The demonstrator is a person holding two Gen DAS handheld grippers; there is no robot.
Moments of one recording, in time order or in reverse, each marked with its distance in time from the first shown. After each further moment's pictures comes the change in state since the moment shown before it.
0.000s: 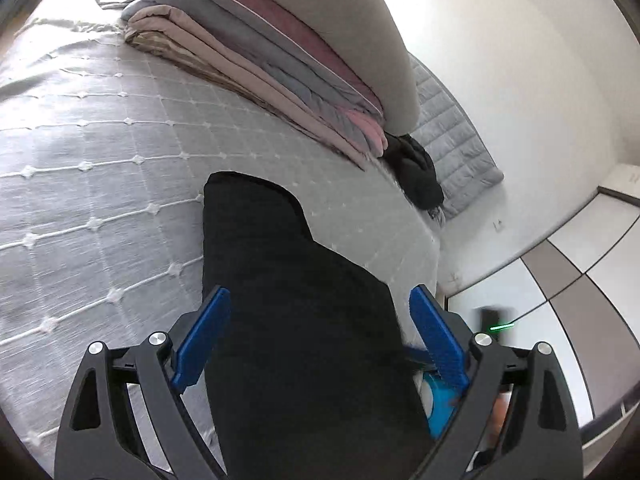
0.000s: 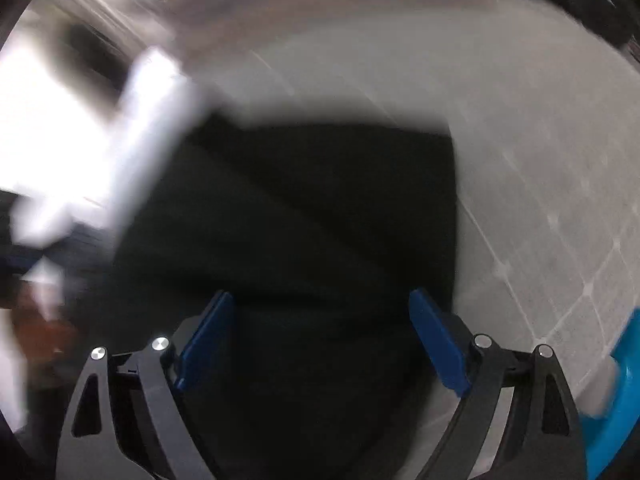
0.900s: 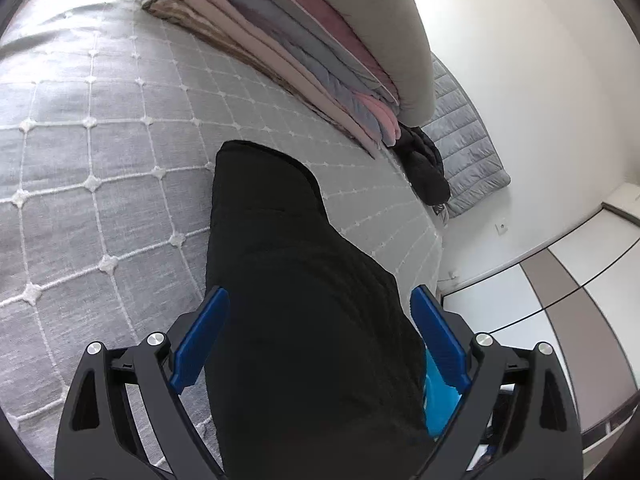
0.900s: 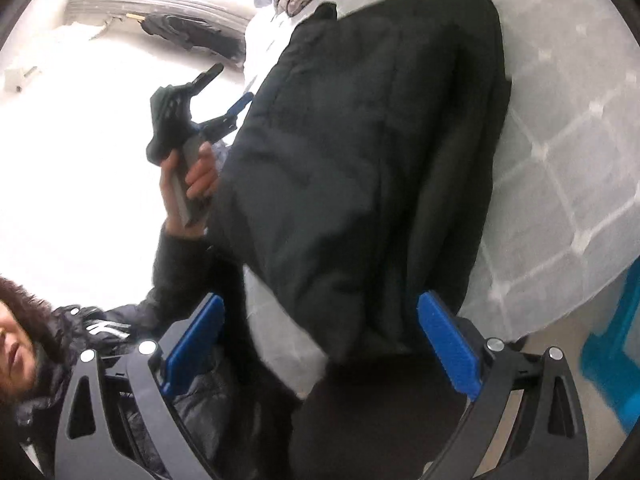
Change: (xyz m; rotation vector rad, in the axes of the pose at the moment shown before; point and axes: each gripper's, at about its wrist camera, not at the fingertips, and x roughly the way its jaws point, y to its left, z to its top) left arm 0.004 0.019 -0.010 -0.093 0.062 0.002; right arm -0.109 -0.035 -0.138 -0.014 0.160 0.603
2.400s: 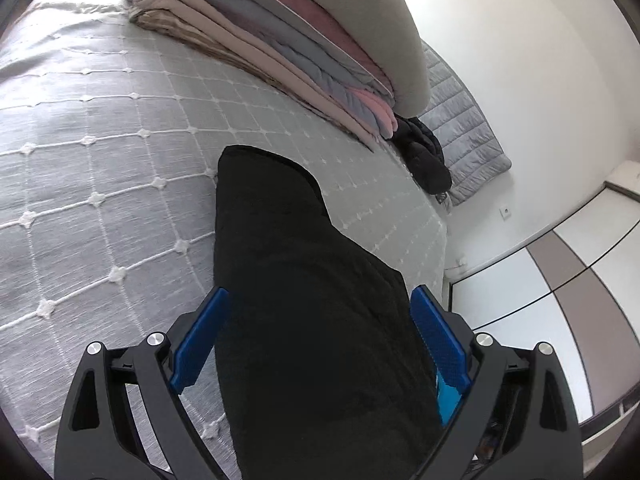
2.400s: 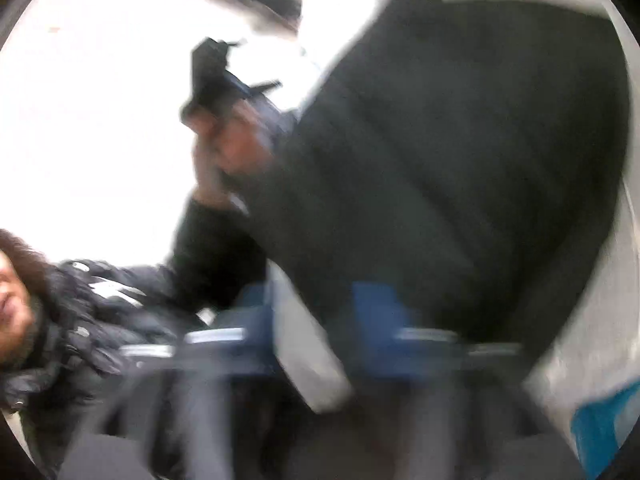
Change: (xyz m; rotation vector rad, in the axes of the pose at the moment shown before) left arm -0.006 -0.001 0.006 0.073 0.012 0.019; right arm 0.075 0.090 0.015 -0.214 0.067 0.110
